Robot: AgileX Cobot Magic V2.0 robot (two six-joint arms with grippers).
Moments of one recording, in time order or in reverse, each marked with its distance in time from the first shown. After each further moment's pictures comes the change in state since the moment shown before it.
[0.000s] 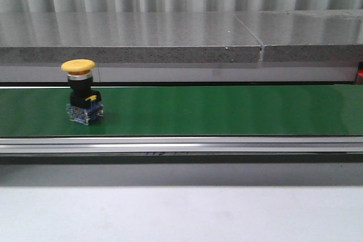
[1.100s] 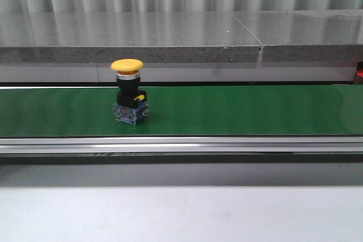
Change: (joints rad) left arm -0.357 -0.242 0.002 0.056 0.184 0.099; right arm 0.000 0.000 0.000 0.000 0.000 0.000
